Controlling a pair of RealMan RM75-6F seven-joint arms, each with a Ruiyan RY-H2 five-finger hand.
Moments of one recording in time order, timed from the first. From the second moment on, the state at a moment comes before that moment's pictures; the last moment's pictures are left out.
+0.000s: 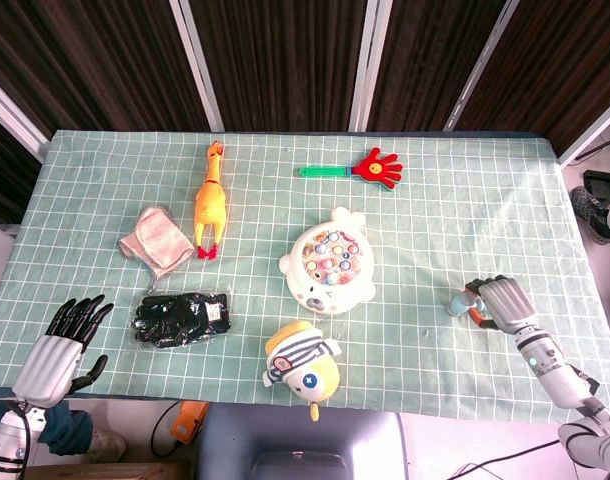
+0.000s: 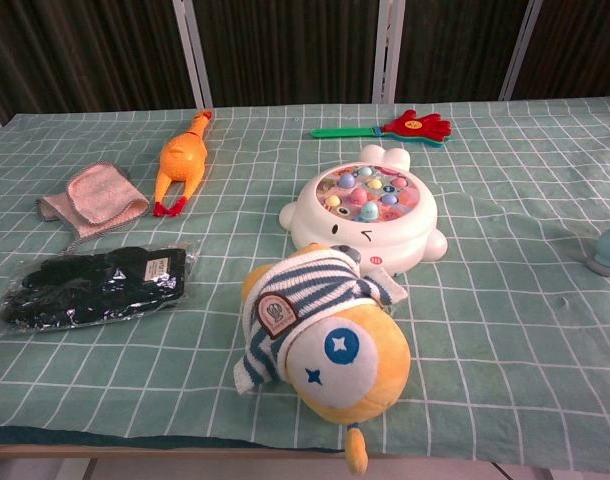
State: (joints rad) left arm -0.19 -1.17 0.04 -1.54 1.65 1.43 0.02; right arm 0.44 -1.53 -0.05 -0.72 -1.58 1.09 0.35
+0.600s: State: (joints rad) left arm -0.19 -1.17 0.04 -1.54 1.65 1.43 0.02; right arm 0.43 -1.56 -0.06 -0.67 -1.58 1.09 0.40
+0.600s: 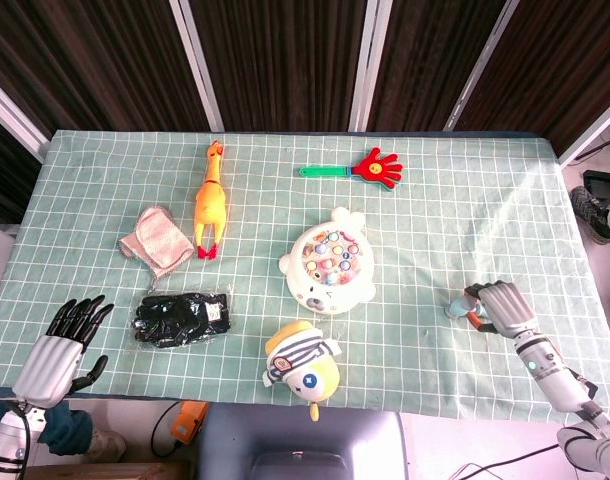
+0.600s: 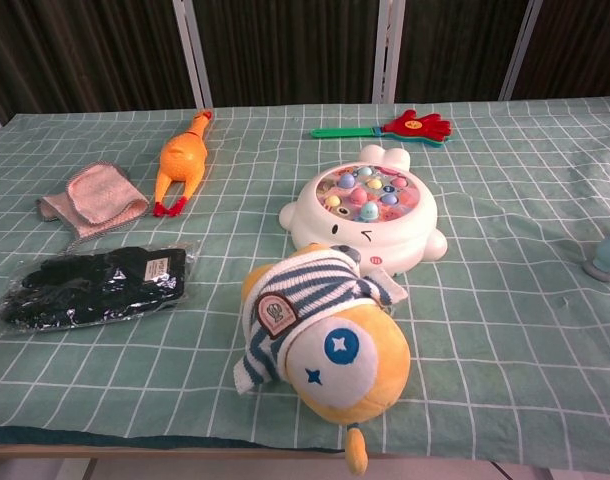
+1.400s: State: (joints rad) left arm -0.20 -1.17 0.04 -1.54 1.65 1.43 0.02; right arm 0.43 -1.58 -0.07 -0.63 -1.60 1.10 0.52
